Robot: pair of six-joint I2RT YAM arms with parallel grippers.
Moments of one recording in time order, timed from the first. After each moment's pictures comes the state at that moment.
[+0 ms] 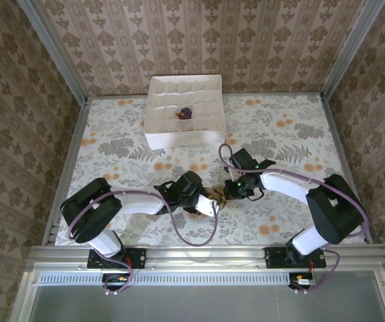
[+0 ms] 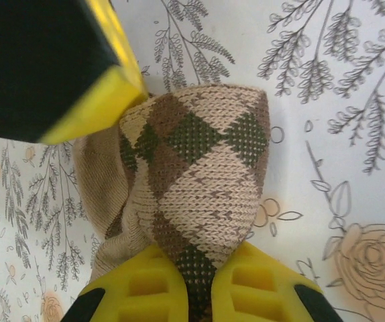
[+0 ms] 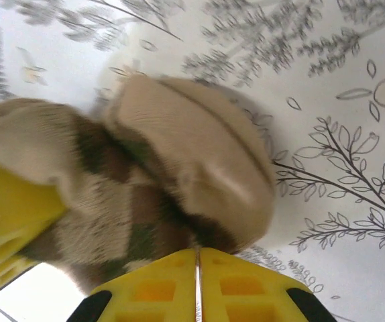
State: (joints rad) left arm -1.02 1.59 0.66 0.10 0.15 1.07; right arm 0.55 1.55 0.82 -0.55 -0.30 0.41
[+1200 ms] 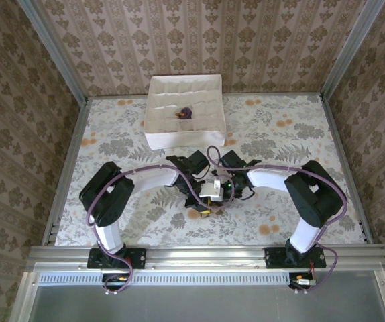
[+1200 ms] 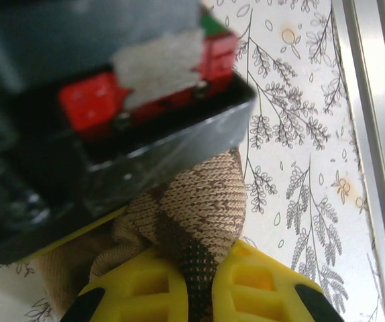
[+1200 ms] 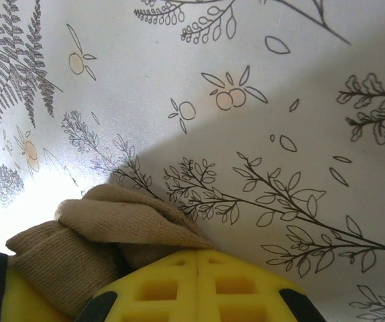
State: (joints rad) left arm -0.89 1.79 1.10 -0.67 0.62 0.72; right arm 0.58 1.71 0.86 -0.42 -0.47 0.38
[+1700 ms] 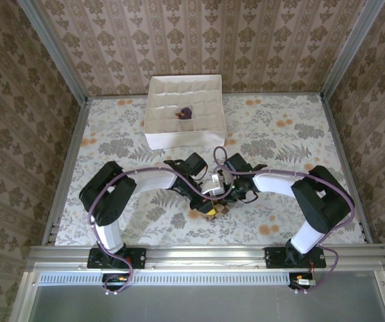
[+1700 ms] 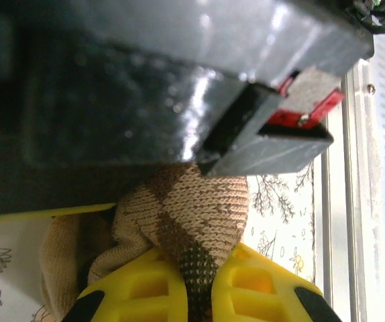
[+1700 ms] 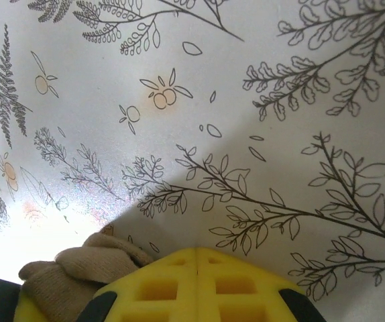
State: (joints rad) left arm -0.88 1.79 1.01 -0.47 0.75 0.36; right arm 0.57 1.63 0.77 -0.34 -0.39 0.47
